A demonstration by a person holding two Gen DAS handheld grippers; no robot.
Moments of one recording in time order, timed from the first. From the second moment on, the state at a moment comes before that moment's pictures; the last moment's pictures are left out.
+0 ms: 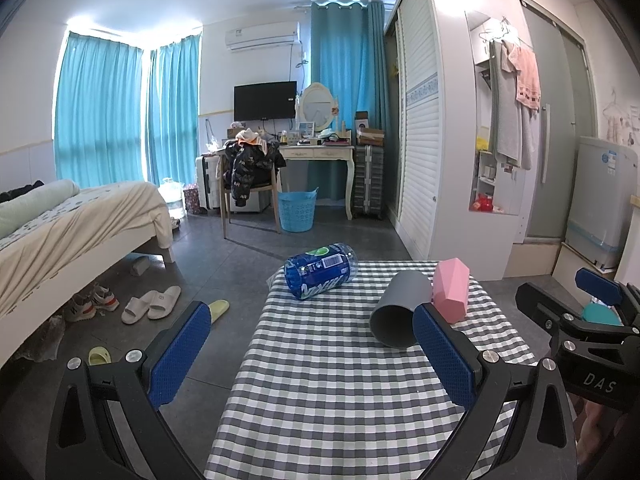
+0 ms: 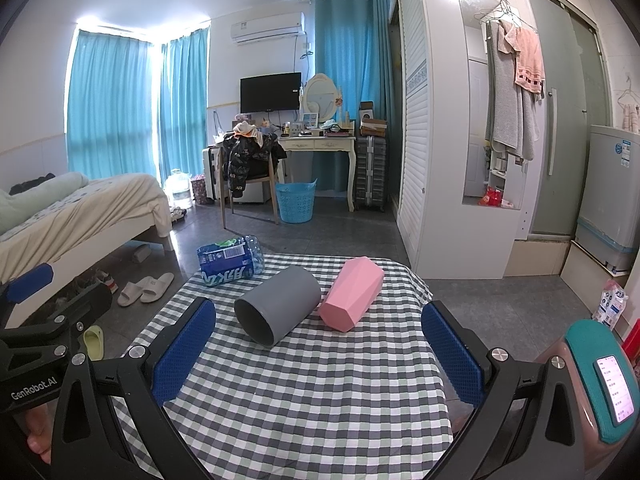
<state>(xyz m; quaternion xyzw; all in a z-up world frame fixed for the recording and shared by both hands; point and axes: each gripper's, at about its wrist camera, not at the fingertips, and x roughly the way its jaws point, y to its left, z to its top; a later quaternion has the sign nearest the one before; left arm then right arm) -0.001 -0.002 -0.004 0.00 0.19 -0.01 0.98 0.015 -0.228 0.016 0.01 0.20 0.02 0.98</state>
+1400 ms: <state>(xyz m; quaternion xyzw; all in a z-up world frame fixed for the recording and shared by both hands) 0.124 -0.014 -0.013 0.15 0.21 -0.12 0.96 0.099 -0.219 0.052 -0.04 0.21 0.04 0.98</state>
